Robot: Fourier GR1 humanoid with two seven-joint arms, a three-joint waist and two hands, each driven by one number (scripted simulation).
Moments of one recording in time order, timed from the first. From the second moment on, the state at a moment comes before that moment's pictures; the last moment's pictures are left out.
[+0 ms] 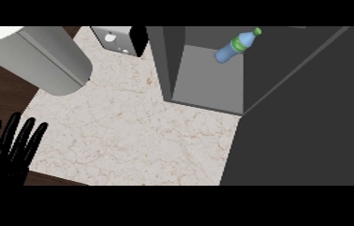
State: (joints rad) left arm 0.34 0.71 -0.22 -1.91 0.94 -0.13 -0.52; right arm 0.69 -0.36 0.60 -2.49 -0.01 0.45 -0.05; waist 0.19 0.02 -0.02
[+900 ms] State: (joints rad) left arm 0.33 0.76 -0.18 -1.89 0.97 -0.20 -0.49; right arm 0.36 -0.43 0.58 -2.48 -0.02 0.52 0.08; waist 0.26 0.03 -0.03
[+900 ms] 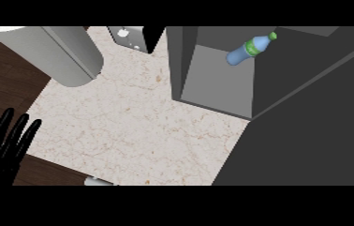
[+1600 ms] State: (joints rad) left arm 0.31 0.78 -0.15 -1.87 1.00 -0.23 -0.49; right arm 0.26 -0.42 0.59 -2.45 -0.08 0.59 0.14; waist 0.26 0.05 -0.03
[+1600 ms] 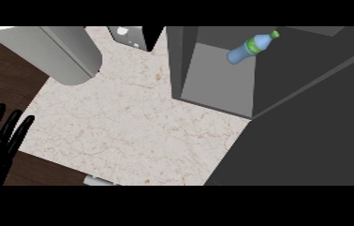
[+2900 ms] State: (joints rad) left arm 0.30 0.79 -0.11 -1.82 1.03 -0.27 -0.48; right arm -0.20 -0.22 0.50 -2.08 -0.25 0.52 0.44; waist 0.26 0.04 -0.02
